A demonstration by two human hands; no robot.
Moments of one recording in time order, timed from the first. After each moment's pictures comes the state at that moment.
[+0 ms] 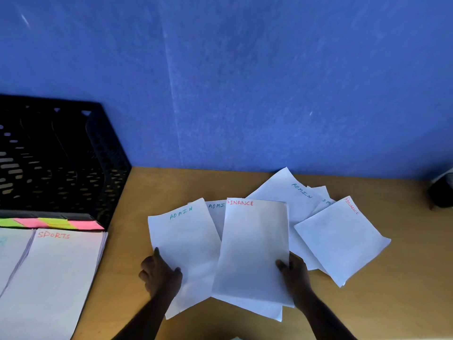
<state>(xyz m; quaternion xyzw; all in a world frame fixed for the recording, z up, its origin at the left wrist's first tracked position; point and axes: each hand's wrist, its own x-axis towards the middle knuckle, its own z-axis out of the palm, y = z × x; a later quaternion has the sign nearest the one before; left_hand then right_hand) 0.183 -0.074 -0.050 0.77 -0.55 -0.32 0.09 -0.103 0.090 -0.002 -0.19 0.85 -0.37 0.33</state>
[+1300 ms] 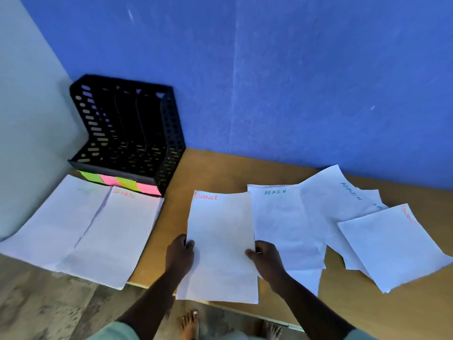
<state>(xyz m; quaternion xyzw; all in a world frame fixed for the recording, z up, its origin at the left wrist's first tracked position) 0.260 -0.049 -0.009 0.72 -0.57 -0.35 0.19 0.028 0.032 -0.009 -0.33 0.77 -0.30 0.46</state>
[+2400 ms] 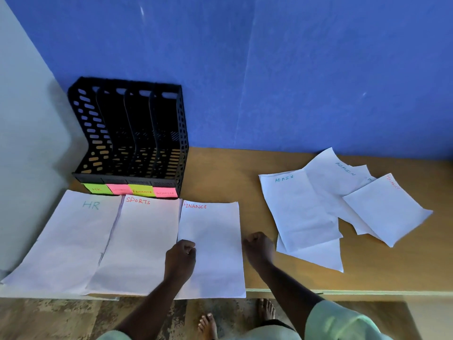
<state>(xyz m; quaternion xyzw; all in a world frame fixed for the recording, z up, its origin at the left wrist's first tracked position) 0.394 -0.080 -0.018 0.64 -0.64 -0.39 0.16 0.185 -0.007 -0.013 -0.23 0.89 -0.26 0.29</state>
